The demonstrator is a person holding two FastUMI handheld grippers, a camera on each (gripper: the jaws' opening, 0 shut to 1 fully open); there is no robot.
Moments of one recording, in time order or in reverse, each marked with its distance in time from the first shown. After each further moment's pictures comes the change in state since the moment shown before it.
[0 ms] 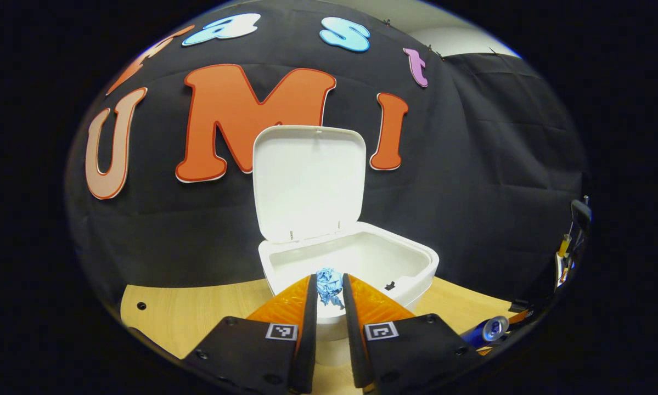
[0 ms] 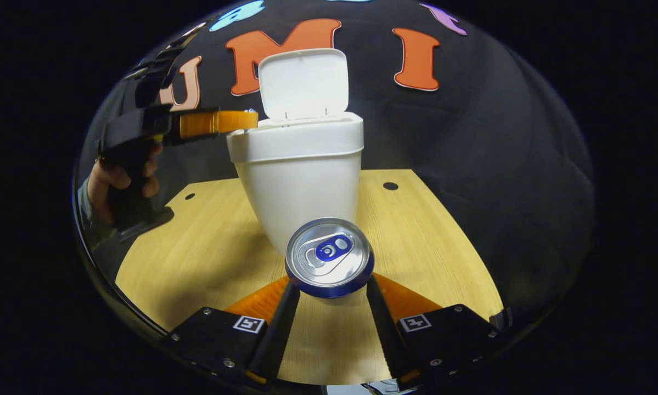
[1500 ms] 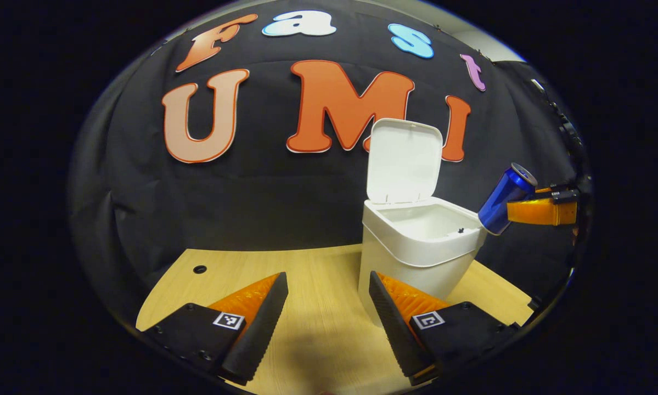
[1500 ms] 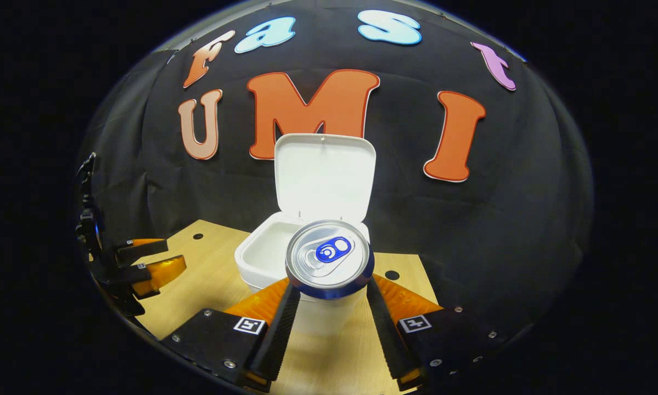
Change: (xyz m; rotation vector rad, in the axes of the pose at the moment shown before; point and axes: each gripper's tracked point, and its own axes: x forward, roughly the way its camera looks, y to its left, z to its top) left arm -0.133 0.111 -0.062 -0.135 0.076 0.332; right arm 0.004 0.000 0.191 -0.187 -0.265 0.096
